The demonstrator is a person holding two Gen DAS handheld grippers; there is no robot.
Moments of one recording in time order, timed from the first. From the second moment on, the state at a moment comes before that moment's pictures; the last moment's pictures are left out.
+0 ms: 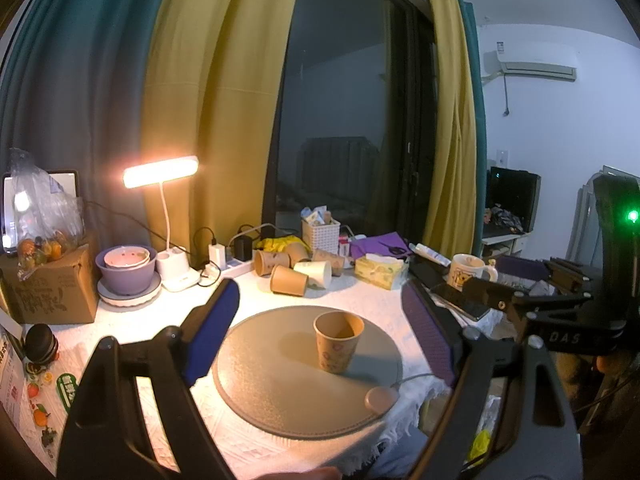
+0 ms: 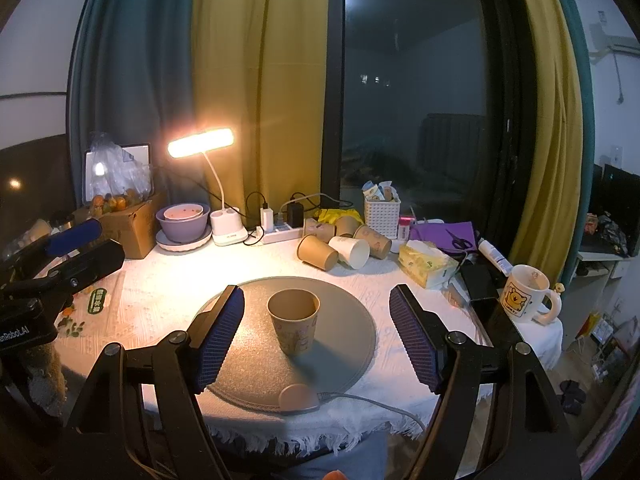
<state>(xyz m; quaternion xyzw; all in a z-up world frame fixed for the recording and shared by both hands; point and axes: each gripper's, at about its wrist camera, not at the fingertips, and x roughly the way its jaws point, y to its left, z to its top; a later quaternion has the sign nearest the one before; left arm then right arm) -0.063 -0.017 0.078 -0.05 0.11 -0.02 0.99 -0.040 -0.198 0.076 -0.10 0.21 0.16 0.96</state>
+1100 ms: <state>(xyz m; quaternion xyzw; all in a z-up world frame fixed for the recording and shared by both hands) -0.063 -0.019 0.079 -0.05 0.11 -0.01 0.99 -0.041 -0.195 0.074 -0.10 0.22 0.16 0.96</state>
